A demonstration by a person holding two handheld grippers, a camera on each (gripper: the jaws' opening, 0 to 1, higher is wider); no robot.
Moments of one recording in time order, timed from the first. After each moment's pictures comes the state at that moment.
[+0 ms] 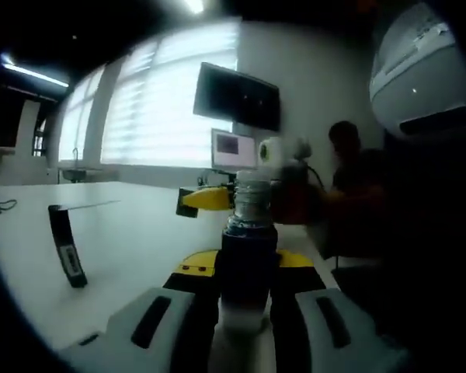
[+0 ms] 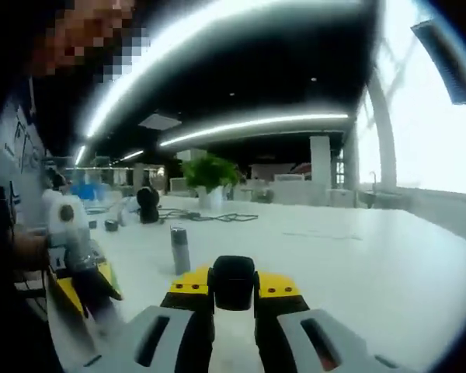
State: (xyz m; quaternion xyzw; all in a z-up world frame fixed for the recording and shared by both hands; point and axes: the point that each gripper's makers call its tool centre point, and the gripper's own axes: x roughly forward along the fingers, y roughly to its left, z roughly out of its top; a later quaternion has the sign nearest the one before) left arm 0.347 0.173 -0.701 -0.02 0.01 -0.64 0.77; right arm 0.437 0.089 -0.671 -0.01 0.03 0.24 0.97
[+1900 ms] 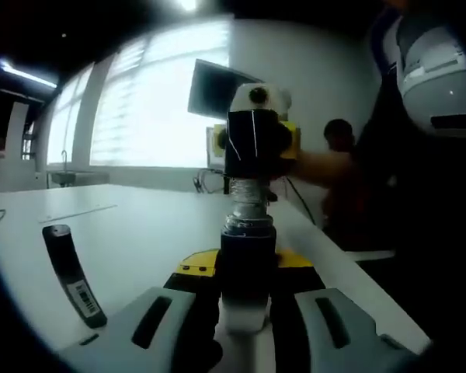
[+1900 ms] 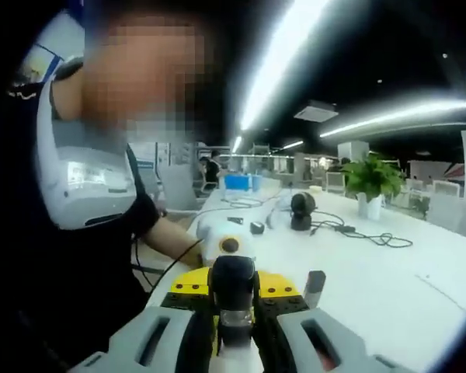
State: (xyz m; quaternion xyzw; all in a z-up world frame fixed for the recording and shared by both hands) left arm 0.395 0.162 -0.703 -0.01 0.01 -0.67 0.74; right arm 0.397 0.197 -0.627 -0.06 0.05 0.66 0.74
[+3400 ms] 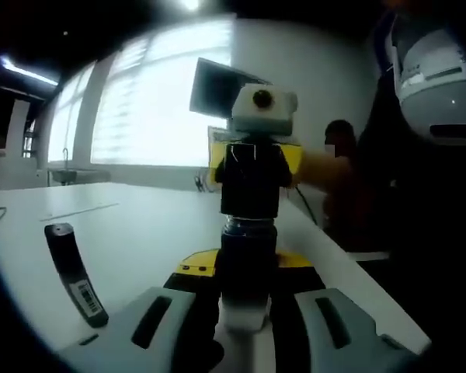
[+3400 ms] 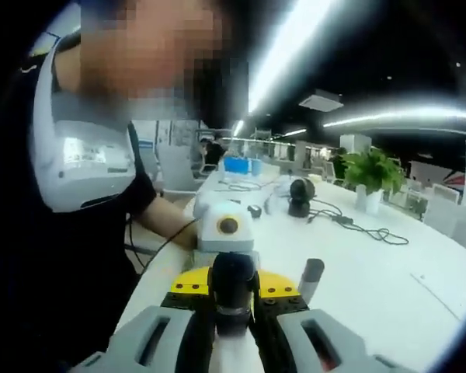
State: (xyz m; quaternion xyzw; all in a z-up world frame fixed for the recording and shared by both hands) left arm 0.398 0.162 -0.703 -0.01 0.01 -0.67 0.75; right arm 0.401 0.199 -0.644 -0.11 0.06 0.63 0.76
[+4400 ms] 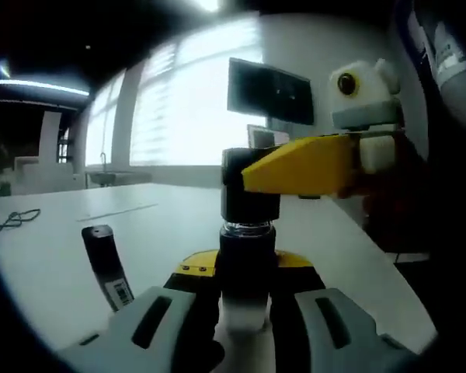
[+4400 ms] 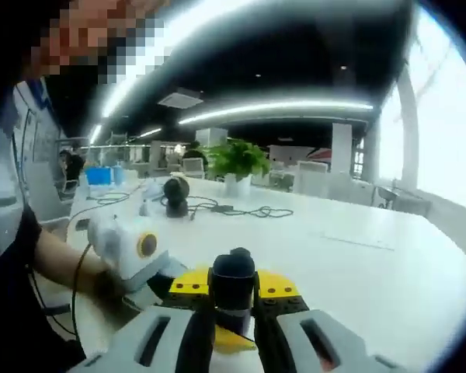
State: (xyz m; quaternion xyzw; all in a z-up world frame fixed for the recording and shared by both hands) left arm 0.432 0.170 -0.704 0.00 0.01 -0.57 0.82; right arm 0.427 0.189 -0.647 -0.04 0.09 0.24 0.97
